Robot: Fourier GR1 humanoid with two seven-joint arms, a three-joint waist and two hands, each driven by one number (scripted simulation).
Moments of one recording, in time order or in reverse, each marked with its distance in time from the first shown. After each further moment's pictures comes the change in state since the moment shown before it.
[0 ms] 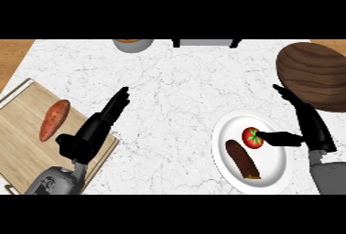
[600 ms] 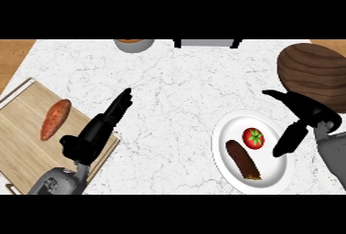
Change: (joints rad) left arm 0.003 -0.014 -0.006 -0.004 -0.016 -0.011 0.009; right arm -0.216 -0.155 0.136 -0.044 -0.099 0.634 0.576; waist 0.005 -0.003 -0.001
